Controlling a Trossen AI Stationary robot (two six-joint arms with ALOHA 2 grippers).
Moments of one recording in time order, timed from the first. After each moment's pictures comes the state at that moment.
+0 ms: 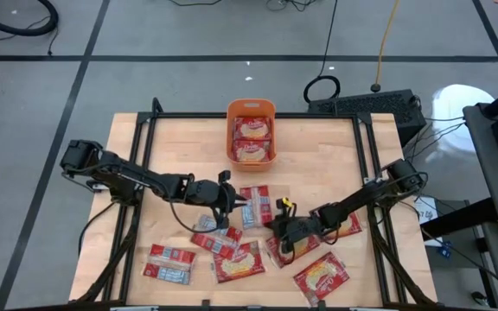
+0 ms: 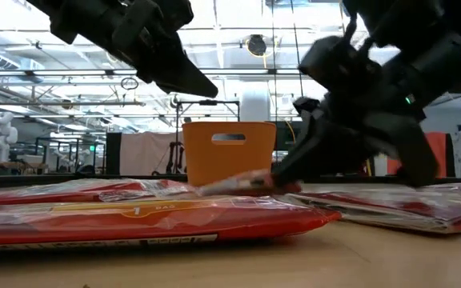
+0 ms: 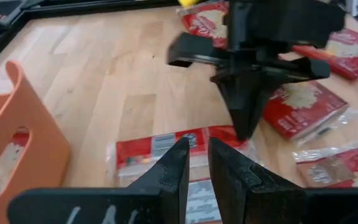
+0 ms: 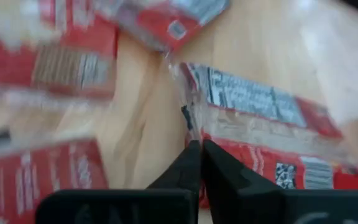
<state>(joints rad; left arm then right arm) -0.18 1.50 0.77 0.22 -0.16 -0.01 0.39 1.81 0.68 0.47 0.42 -0.07</state>
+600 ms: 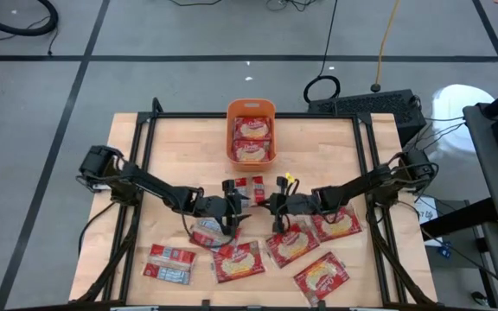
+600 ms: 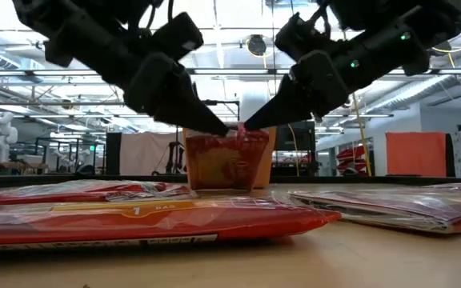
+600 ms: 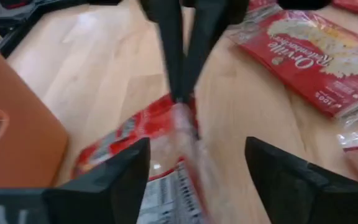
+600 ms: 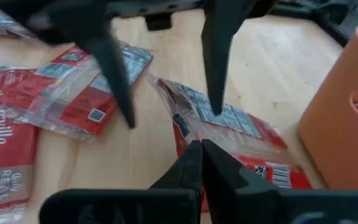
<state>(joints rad) -0.25 1.71 0.77 0.38 -0.34 0.03 0.21 1.67 0.68 0.49 0.34 0.05</state>
